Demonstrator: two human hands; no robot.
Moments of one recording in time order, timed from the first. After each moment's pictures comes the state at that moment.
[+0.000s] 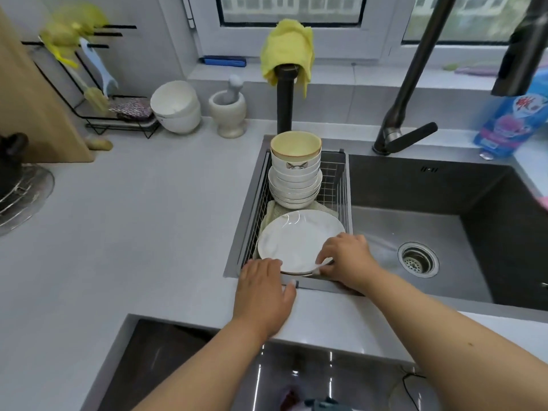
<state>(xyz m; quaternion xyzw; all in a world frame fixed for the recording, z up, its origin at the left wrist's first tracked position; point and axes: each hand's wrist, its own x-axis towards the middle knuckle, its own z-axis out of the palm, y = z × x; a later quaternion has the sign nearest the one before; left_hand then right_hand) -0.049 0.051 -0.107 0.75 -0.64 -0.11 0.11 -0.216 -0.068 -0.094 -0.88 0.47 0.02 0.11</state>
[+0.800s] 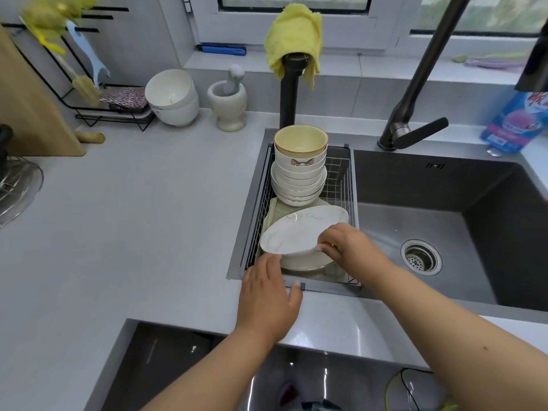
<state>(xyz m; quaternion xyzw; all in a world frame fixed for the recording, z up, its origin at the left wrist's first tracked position) -0.051 0.056 -0.106 0.75 -0.62 -0.13 0.19 -0.210 -0.074 -0.084 -0.89 0.39 -0.16 0.19</state>
